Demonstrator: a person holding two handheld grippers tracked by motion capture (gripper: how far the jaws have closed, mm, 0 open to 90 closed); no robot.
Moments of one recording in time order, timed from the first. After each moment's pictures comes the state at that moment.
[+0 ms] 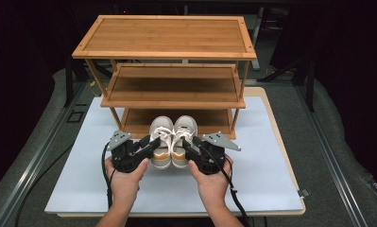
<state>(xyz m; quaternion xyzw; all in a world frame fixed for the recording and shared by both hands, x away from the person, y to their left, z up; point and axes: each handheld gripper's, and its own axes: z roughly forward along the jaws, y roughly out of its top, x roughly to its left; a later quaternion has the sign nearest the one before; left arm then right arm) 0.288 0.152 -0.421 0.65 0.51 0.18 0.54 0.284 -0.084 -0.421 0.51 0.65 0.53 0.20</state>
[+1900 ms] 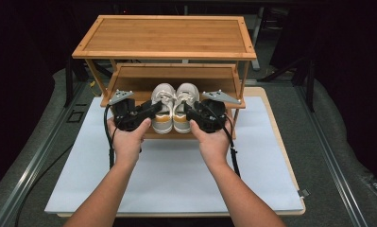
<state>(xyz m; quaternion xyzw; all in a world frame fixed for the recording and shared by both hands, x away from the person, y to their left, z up) 0.366 0.148 -0.364 0.64 0.50 0.18 0.55 0.359 -0.086 -0.358 0.51 0.65 0.52 0.22</state>
